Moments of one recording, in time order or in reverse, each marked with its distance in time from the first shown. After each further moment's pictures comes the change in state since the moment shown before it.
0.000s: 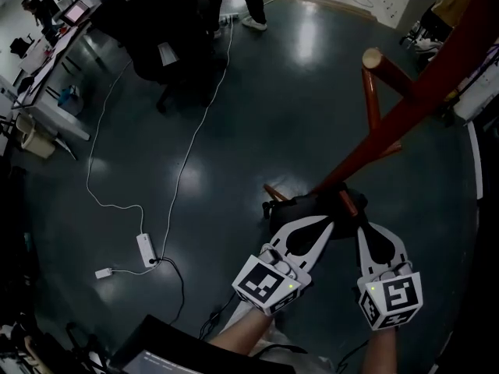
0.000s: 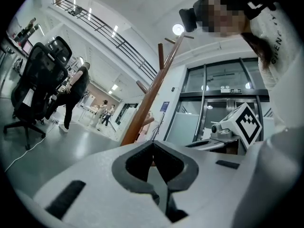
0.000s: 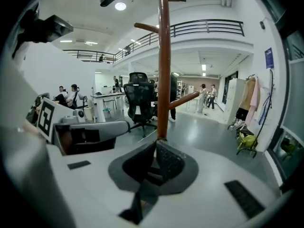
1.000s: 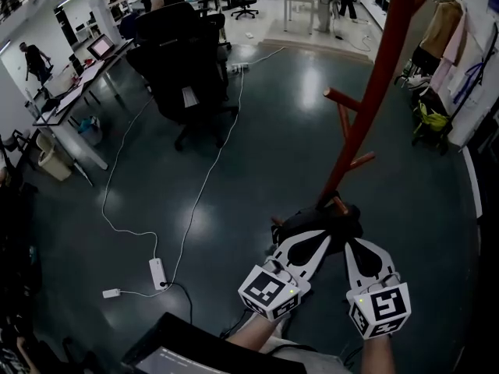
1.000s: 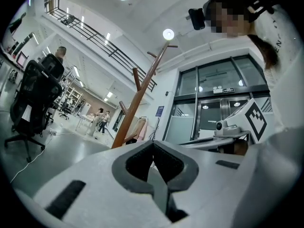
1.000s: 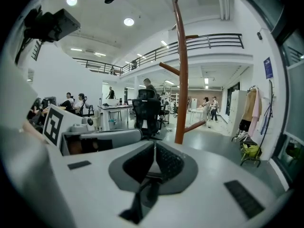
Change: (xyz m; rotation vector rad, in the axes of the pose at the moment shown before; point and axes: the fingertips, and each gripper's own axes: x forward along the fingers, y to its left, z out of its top) left arm -0.054 -0.082 0.048 0.085 -0.045 -0.025; right arm -0.100 0.067 0.046 -0.033 -0.168 0.034
